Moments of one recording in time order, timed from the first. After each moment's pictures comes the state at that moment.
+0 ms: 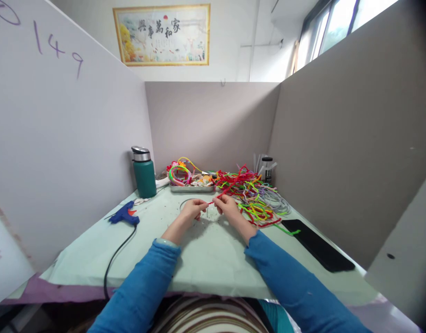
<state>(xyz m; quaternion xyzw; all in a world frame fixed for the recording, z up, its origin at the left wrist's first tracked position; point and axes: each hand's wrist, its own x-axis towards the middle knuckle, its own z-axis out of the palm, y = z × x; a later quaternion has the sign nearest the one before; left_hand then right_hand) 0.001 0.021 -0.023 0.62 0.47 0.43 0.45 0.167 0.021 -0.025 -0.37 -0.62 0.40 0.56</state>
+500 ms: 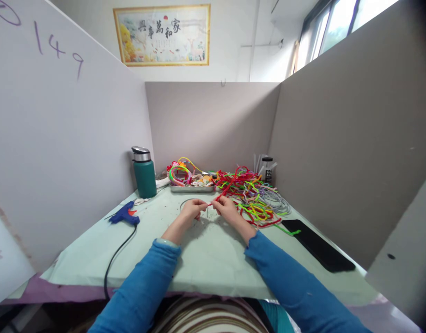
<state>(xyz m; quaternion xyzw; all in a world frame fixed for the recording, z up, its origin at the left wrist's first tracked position) 0.001 0.019 -0.022 0.60 0.46 0.46 0.47 0.166 0.022 -0.029 -0.38 -0.67 0.35 0.54</state>
